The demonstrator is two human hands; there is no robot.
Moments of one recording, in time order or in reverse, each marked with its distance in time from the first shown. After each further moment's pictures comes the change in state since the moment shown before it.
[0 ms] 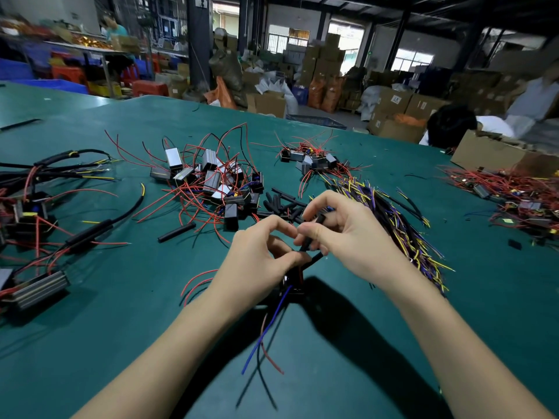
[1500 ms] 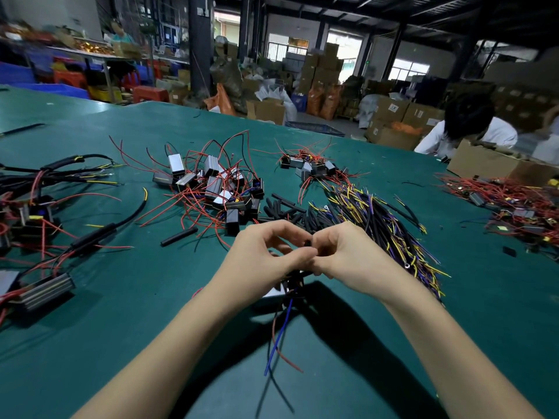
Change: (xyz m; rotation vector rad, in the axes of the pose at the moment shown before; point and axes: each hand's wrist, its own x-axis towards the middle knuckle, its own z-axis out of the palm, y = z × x) left_hand 0.004 0.007 -0.006 -0.142 -0.065 0.039; right_hand -0.005 0.002 0.001 -0.279 -0.137 0.113
